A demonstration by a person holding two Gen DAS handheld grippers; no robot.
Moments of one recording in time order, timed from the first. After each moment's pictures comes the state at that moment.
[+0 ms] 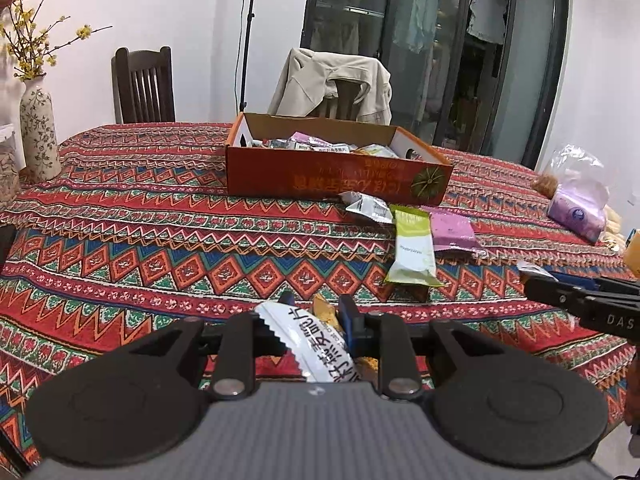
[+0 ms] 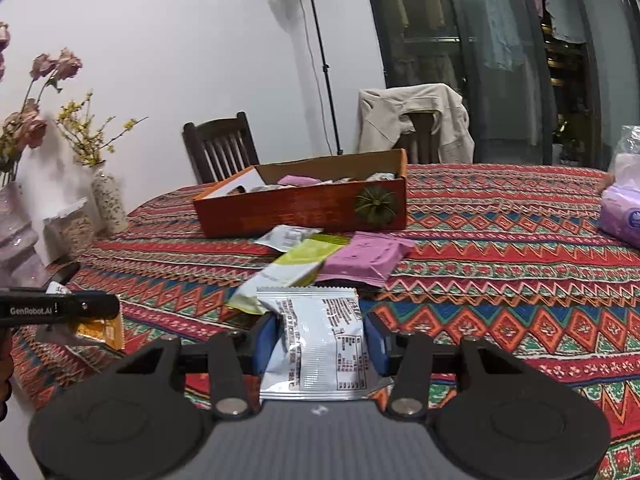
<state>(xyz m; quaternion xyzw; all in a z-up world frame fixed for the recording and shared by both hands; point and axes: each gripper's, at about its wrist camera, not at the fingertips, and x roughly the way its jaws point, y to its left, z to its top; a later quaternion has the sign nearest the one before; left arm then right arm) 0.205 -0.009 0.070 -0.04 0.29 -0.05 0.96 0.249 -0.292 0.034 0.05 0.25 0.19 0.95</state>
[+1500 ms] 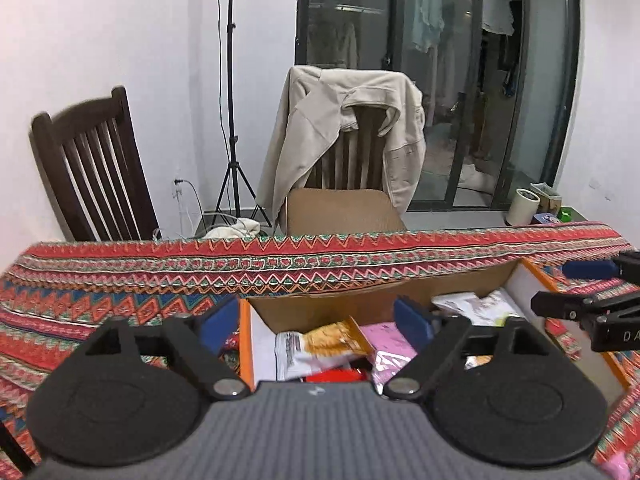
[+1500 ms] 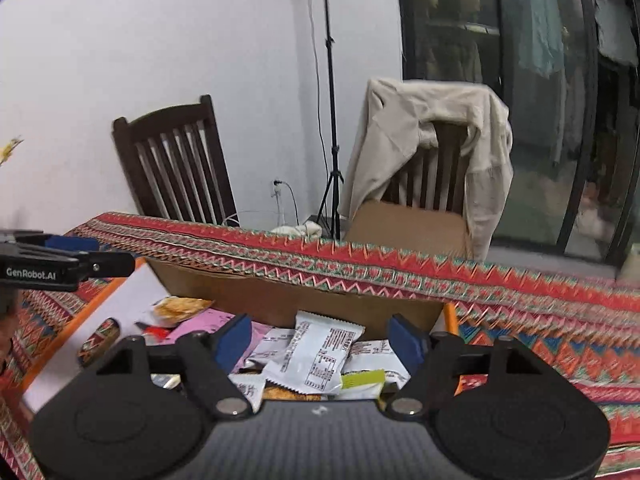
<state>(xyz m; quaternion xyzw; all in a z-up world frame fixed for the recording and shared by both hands) 0.594 0.046 0.141 0.01 0.28 -0.06 0.96 0.640 -0.207 0.105 -0.02 0.28 0.19 0.94</state>
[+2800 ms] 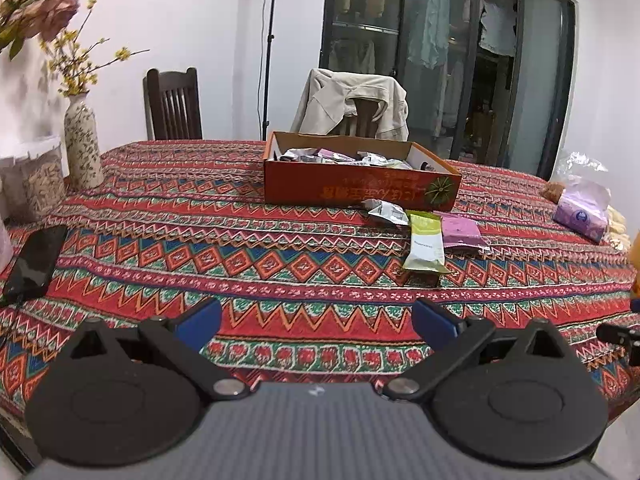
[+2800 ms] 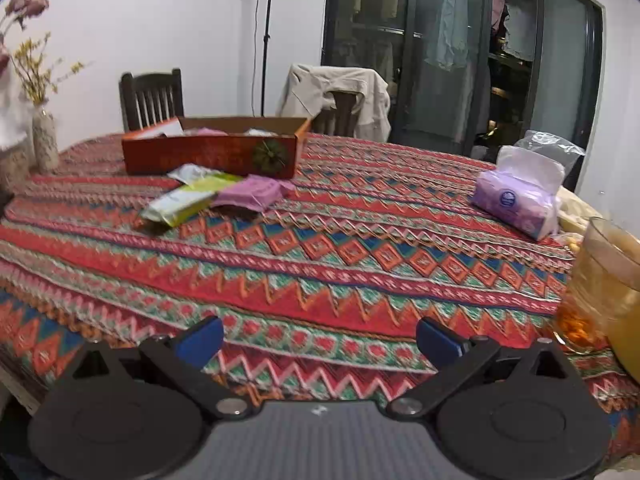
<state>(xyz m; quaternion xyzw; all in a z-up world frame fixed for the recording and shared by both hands) 0.150 0.001 0.081 -0.02 0.26 -0.01 0.96 0.173 -0.346 0.033 -0.04 0.28 0.07 0.96</state>
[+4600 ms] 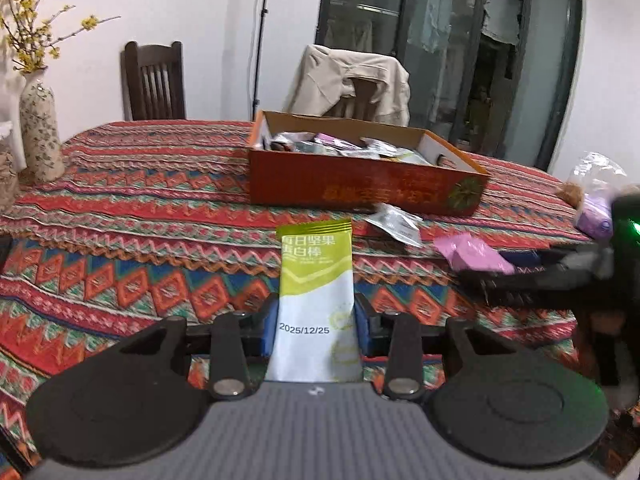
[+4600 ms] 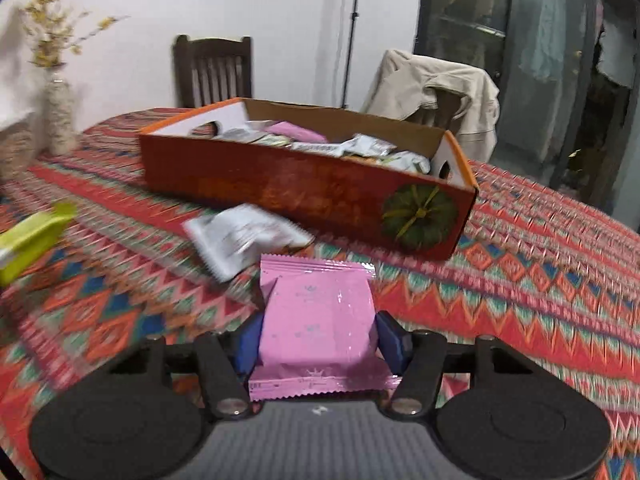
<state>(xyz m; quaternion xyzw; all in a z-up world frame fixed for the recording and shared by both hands) 0.246 0.009 0.059 -0.04 0.30 -0.04 0.95 0.384 -0.211 0.014 -0.09 0.31 0.17 0.93</state>
